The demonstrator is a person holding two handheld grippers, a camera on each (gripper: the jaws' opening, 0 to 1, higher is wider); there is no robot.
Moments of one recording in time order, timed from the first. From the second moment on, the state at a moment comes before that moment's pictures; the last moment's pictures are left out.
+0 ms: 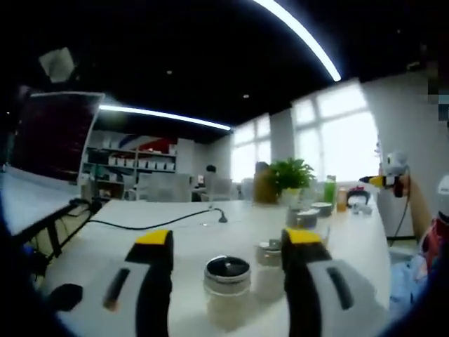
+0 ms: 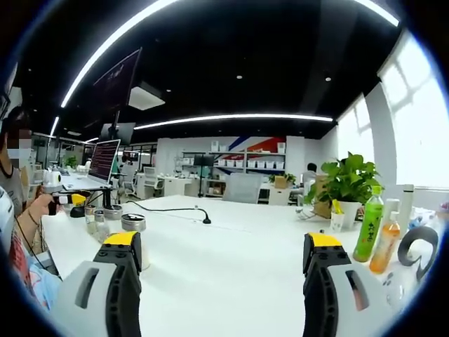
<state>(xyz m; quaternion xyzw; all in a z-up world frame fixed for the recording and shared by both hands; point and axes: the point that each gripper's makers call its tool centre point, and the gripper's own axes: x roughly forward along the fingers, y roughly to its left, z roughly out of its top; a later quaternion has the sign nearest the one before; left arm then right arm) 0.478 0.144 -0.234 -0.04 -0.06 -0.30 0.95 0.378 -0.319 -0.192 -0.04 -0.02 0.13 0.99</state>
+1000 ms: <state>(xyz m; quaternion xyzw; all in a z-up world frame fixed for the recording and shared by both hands) 0.489 0.146 -0.276 -0.03 -0.03 -0.09 0.99 0.378 -0.324 -0.192 -0.02 -0.02 0.12 0.99</state>
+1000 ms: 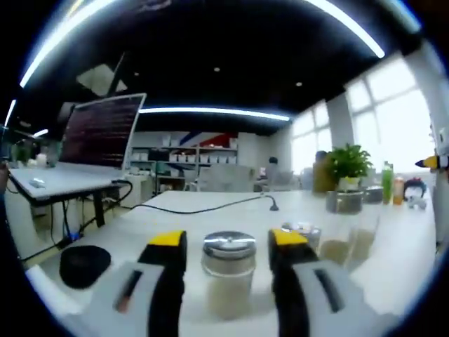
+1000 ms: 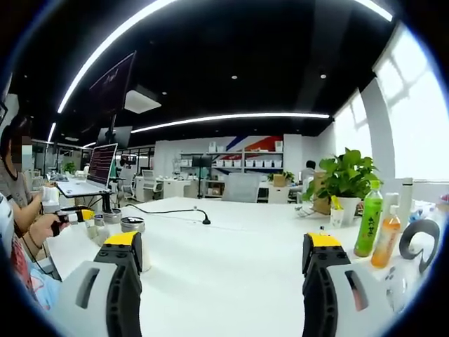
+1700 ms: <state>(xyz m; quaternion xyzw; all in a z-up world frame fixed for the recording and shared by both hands) 0.502 0.141 -0.293 0.00 -0.01 -0.10 1.00 0.378 -0.320 -0.199 -0.01 -0.01 0.14 0.99</state>
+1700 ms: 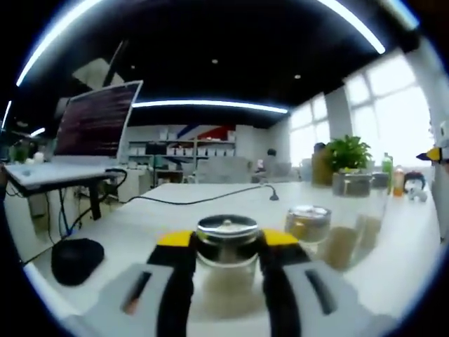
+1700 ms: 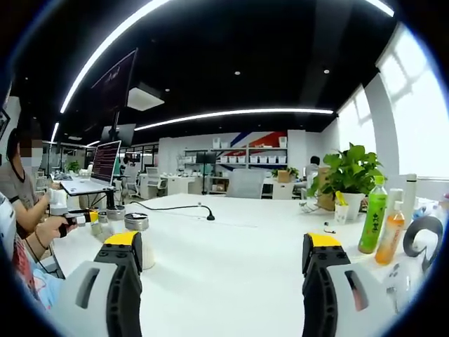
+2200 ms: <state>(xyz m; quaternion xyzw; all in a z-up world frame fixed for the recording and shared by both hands) 0.501 0.143 -0.293 0.00 -0.02 -0.12 0.99 0.375 -0.321 -0.197 -0.02 -0.01 0.13 0.99</state>
